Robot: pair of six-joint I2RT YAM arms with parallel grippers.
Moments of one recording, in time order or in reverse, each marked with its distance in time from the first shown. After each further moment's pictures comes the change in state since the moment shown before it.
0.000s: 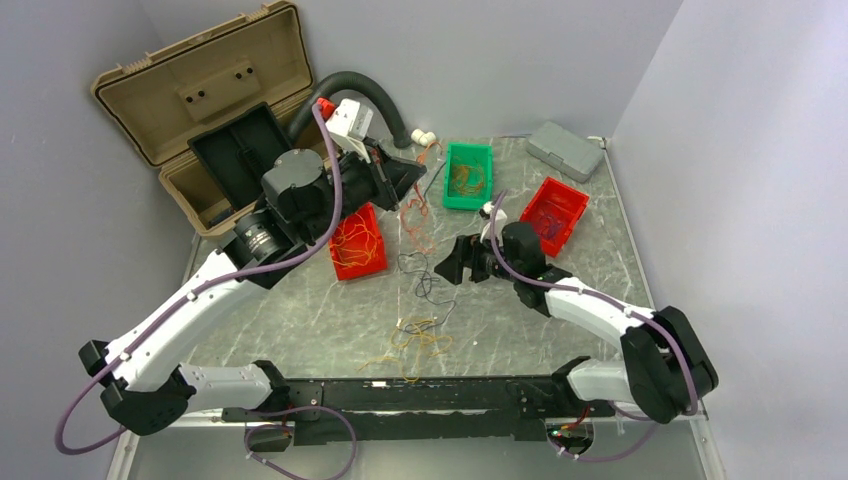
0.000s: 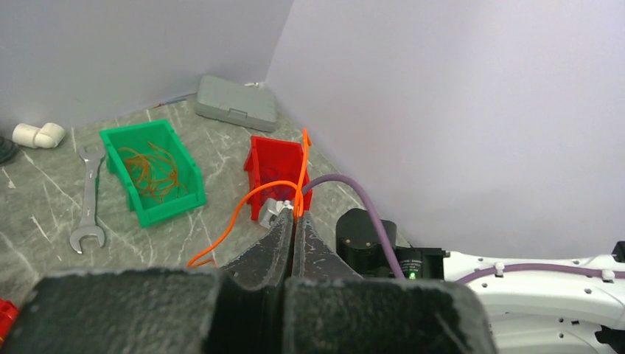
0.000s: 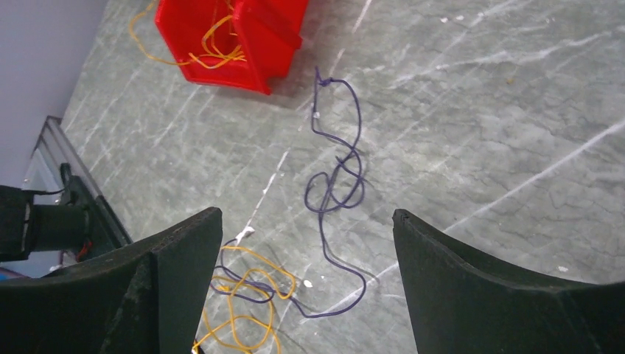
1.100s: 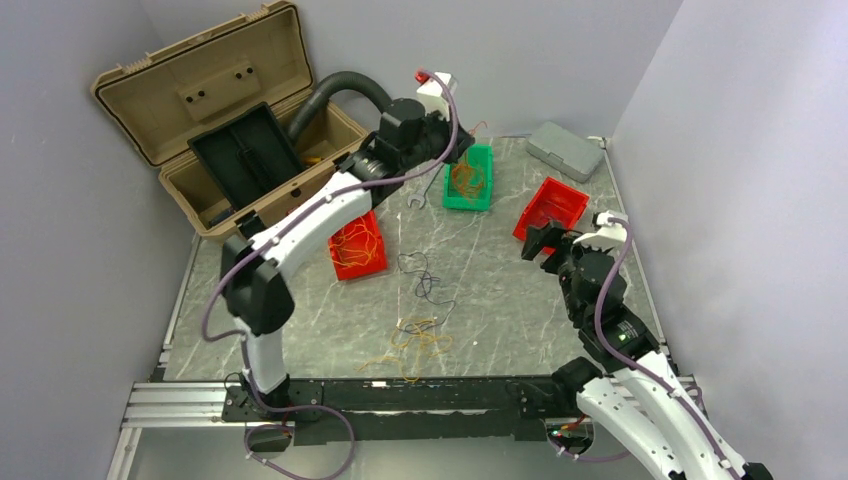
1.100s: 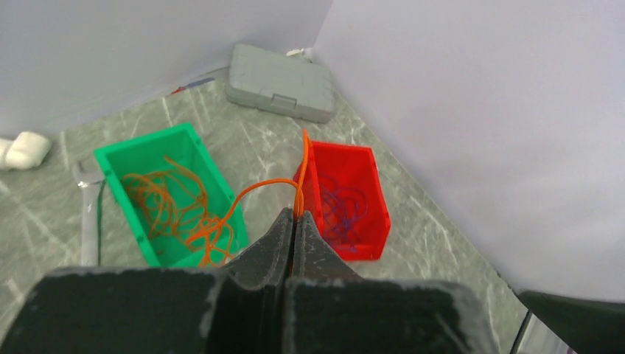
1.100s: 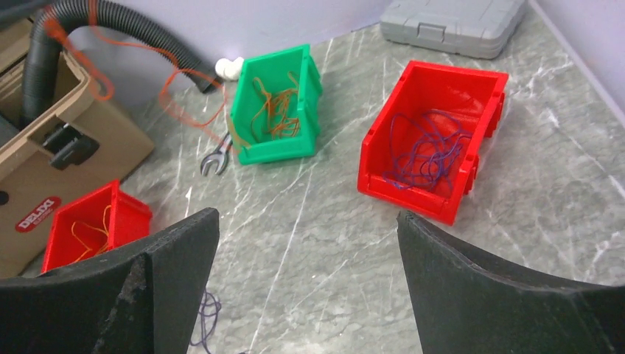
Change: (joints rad) left arm 0.130 0.618 0.319 0.116 0.127 0.057; right arm 0.000 -0.711 0.073 -0.494 0.883 -0.028
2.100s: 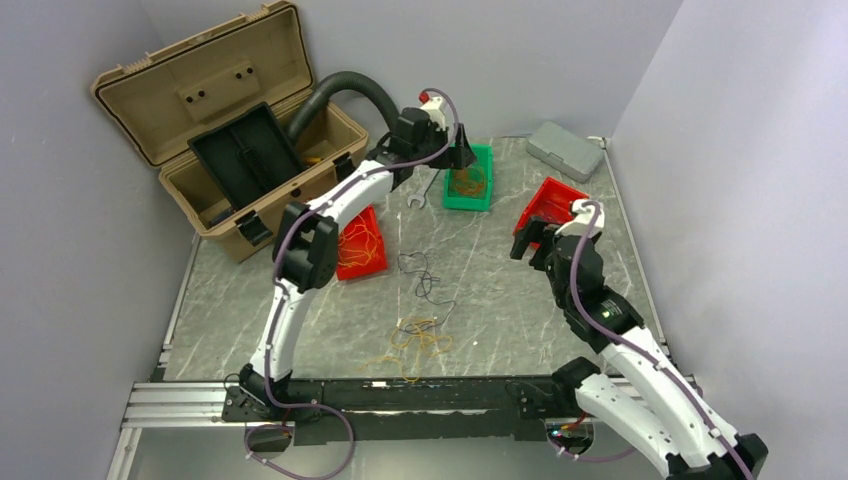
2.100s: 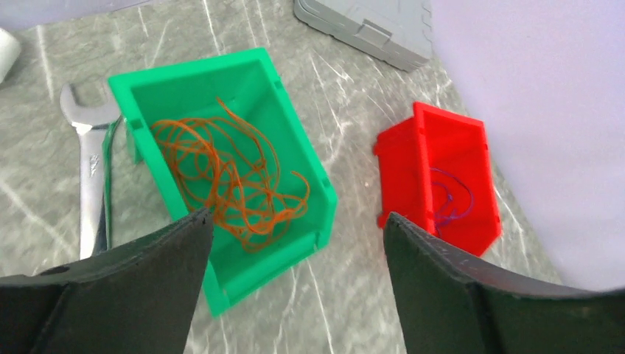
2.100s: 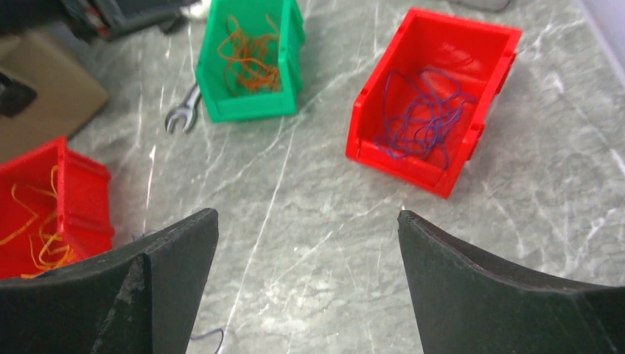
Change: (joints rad) left arm 0.161 0.572 0.345 0.018 0.185 -0.079; right arm -0.005 0.135 0.045 -0.041 0.002 -0.004
